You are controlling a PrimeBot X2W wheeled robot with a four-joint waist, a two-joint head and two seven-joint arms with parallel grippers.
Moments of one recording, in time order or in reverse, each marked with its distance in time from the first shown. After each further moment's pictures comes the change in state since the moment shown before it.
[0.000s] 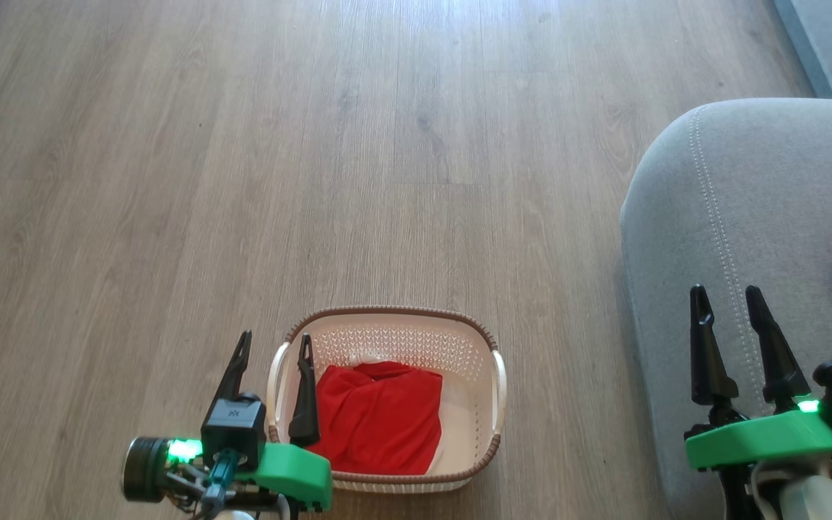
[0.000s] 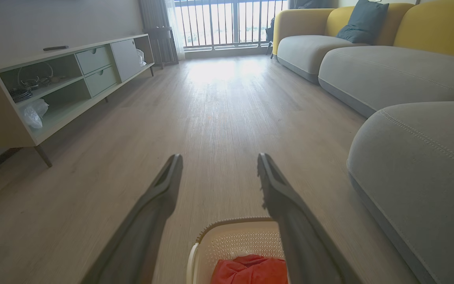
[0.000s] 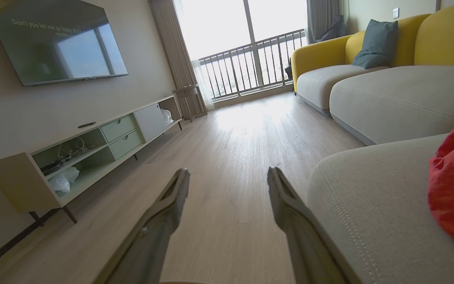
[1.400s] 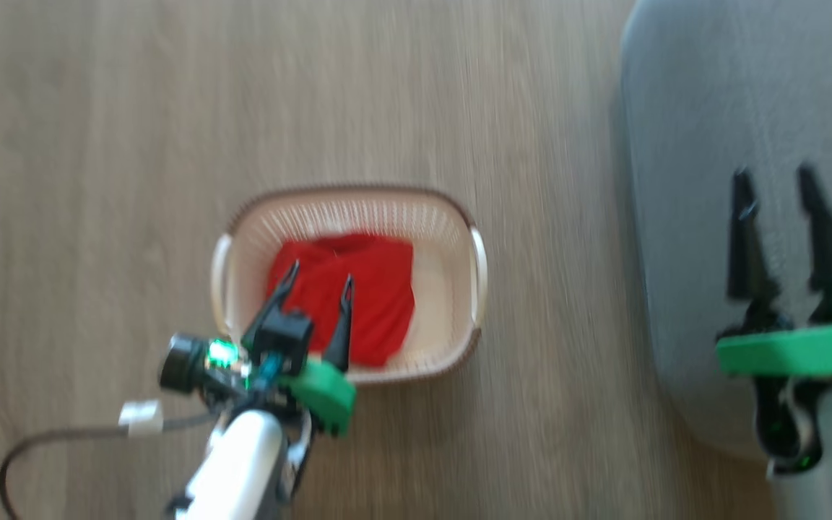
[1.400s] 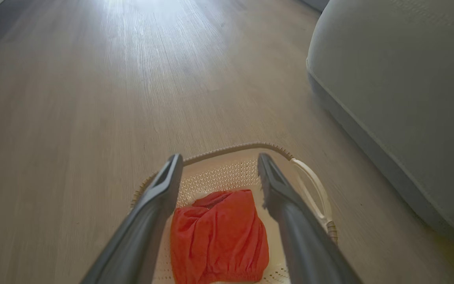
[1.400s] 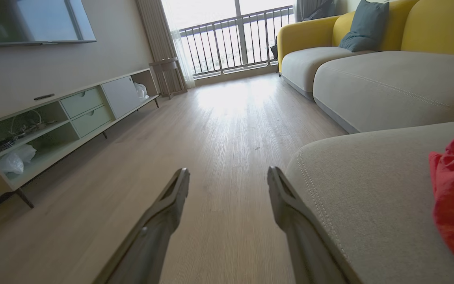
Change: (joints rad) left arm -0.277 -0.003 -0.094 0.274 0.003 -0.098 0.000; right arm -0.172 -0.050 -0.008 -0.079 -0.028 0.000 0.000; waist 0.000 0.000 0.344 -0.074
